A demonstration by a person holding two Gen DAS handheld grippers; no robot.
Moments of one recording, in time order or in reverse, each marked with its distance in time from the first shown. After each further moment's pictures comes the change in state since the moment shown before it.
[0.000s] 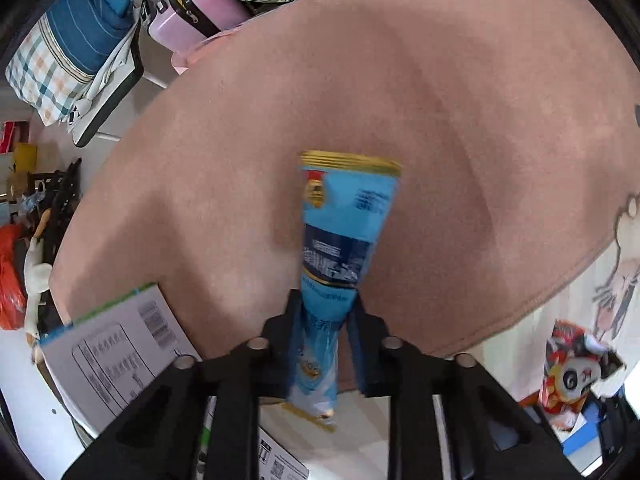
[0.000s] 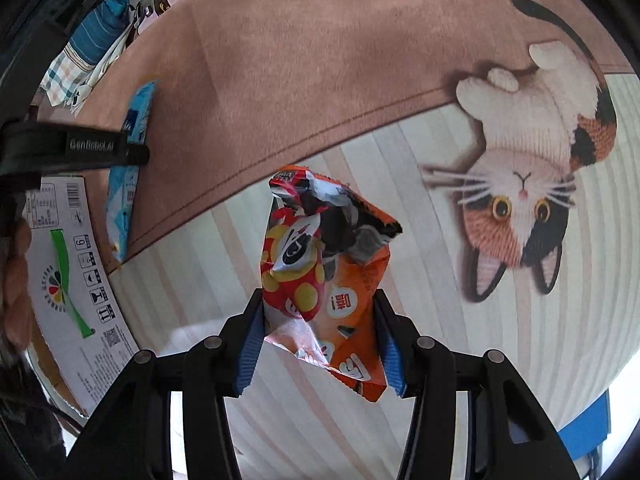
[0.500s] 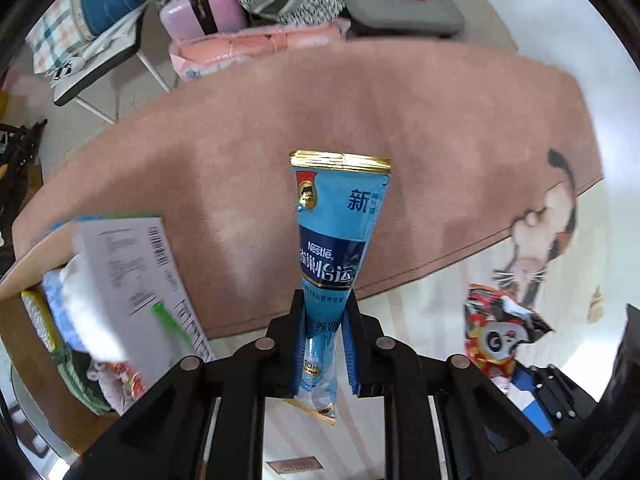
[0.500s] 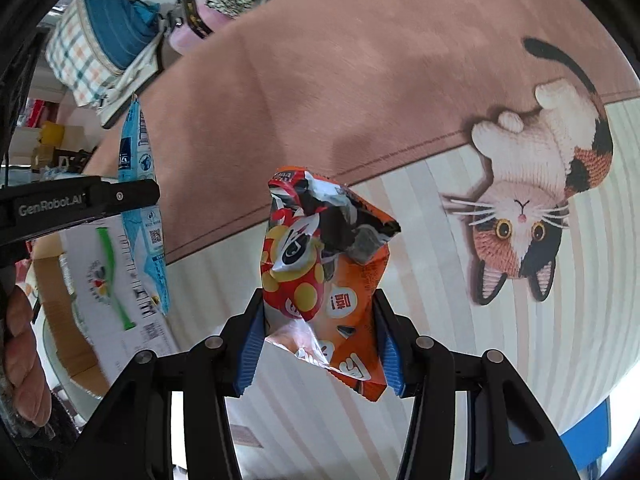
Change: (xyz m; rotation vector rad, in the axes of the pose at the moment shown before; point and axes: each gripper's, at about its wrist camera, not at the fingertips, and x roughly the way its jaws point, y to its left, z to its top) left arm -0.076 0.046 -0.050 -0.143 -0.094 -0.271; right arm -0.052 0.027 -0.001 -0.051 -0.072 0.054
